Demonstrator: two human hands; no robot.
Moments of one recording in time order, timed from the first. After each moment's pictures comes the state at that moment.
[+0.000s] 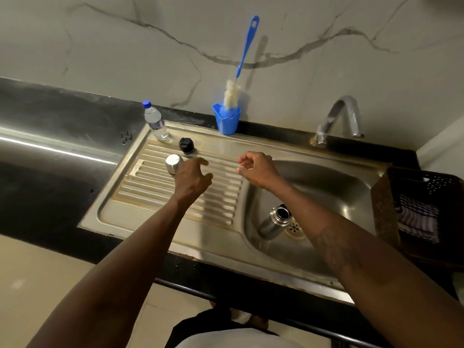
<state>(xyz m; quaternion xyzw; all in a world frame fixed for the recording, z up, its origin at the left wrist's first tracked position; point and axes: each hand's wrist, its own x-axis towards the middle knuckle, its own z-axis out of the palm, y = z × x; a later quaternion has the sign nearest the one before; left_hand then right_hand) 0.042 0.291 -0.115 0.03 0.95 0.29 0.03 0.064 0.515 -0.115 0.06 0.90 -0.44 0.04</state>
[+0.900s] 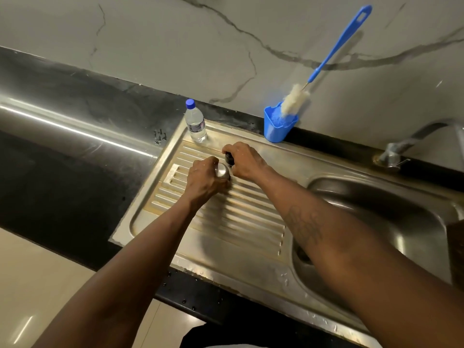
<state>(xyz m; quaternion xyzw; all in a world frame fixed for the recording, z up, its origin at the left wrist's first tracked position) -0.048 0.208 -0.133 0.02 0.95 0.29 0.09 -0.091 0.369 -0.140 -0.09 0.97 -0.21 0.13</state>
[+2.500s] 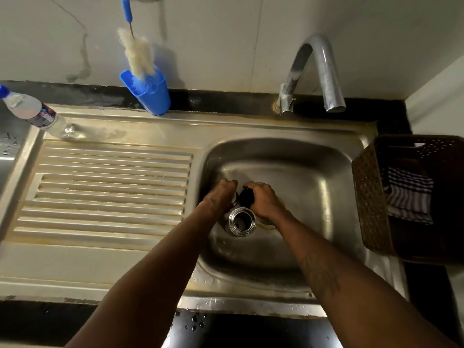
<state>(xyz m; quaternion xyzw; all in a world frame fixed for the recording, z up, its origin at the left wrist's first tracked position) 0.044 0.487 -0.287 0.36 0.89 0.06 0.28 0.128 0.635 -0.292 0.17 0.92 -0.32 0.17</state>
